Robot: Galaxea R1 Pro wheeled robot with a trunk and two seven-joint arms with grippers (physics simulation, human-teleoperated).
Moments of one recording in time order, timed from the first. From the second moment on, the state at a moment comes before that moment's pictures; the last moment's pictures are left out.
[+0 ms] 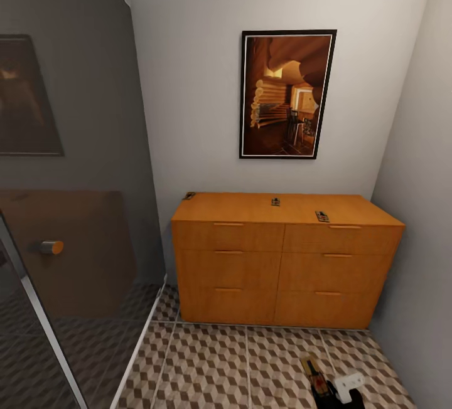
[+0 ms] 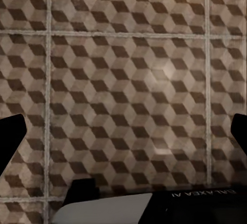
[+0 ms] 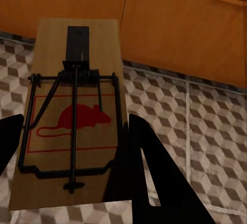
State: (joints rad) left arm 0.00 -0.09 0.00 -0.75 -0.05 0.28 0.00; right arm -0.43 -0.14 0.03 -0.01 0.11 -0.56 0.06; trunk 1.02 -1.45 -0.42
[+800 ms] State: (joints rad) left arm -0.01 -0.15 -0.14 -1.19 -0.12 0.52 0.00; right arm -0.42 -0.11 0.03 -0.02 -0.03 -0.56 -0.04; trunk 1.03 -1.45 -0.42
